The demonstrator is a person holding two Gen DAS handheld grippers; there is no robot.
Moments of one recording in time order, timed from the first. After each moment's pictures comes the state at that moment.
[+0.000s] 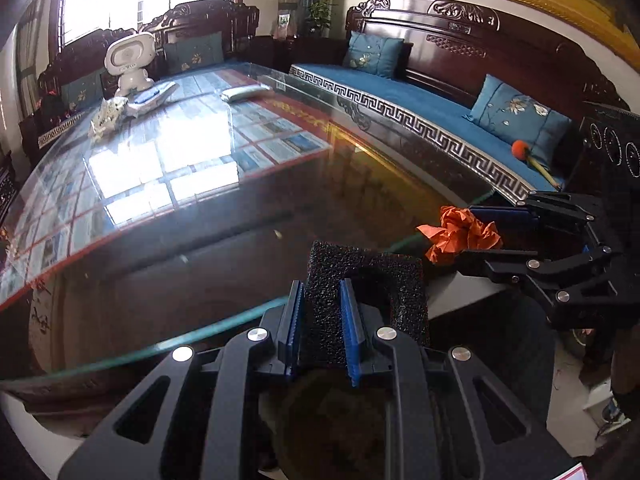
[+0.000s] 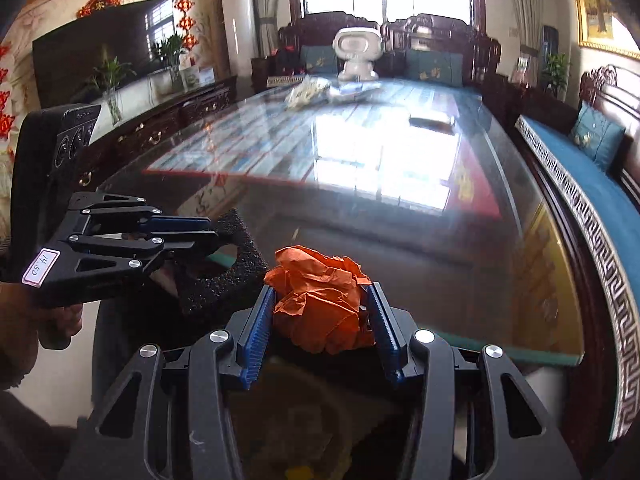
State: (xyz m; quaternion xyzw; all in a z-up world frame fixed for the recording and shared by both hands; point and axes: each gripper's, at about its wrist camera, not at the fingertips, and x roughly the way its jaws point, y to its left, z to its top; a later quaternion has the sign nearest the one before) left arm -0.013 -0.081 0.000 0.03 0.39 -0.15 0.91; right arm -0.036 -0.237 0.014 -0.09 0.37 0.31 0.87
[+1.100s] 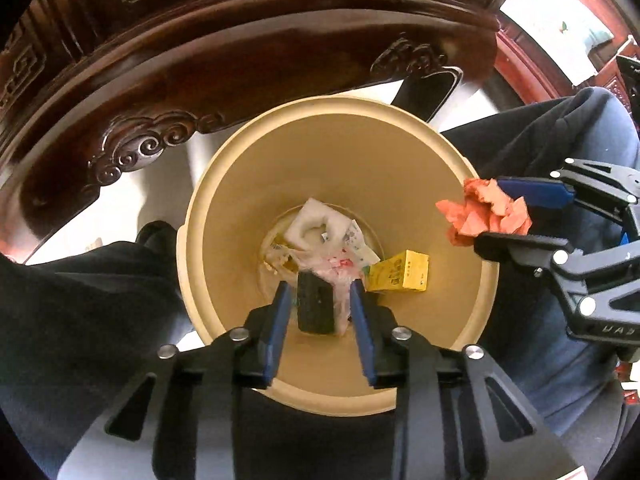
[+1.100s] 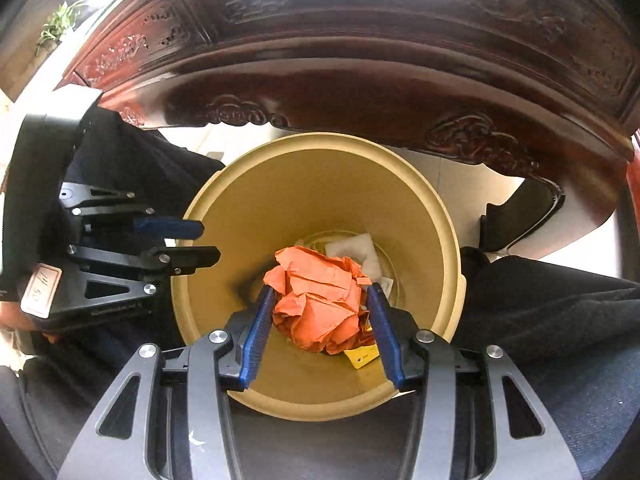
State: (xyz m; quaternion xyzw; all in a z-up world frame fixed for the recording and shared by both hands) left arm -0.077 -0.097 -0.238 0.03 0.61 -0.14 0.78; right arm -0.098 -0.225 -0.205 -0.08 0.57 0.28 0.77
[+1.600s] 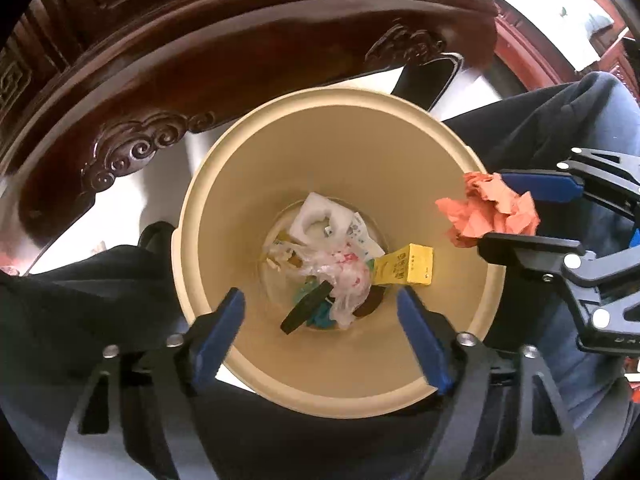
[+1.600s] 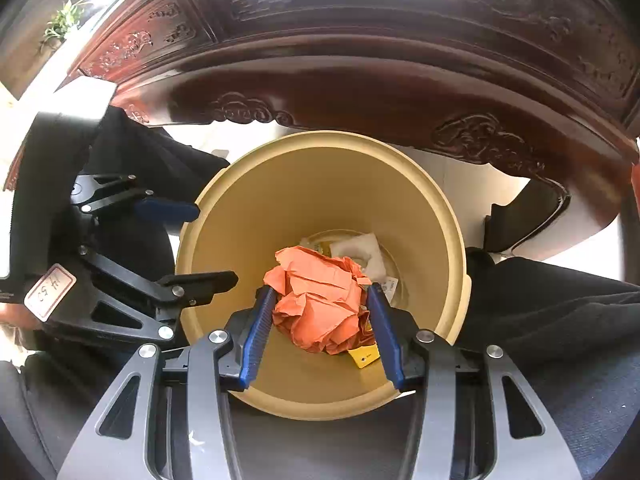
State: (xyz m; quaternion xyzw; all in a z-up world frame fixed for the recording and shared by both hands) left arm -0.073 -0.105 -0.243 0.05 0.63 -0.13 0.77; right arm -0.097 -0.226 -0.204 -0.07 0.57 0.29 0.77
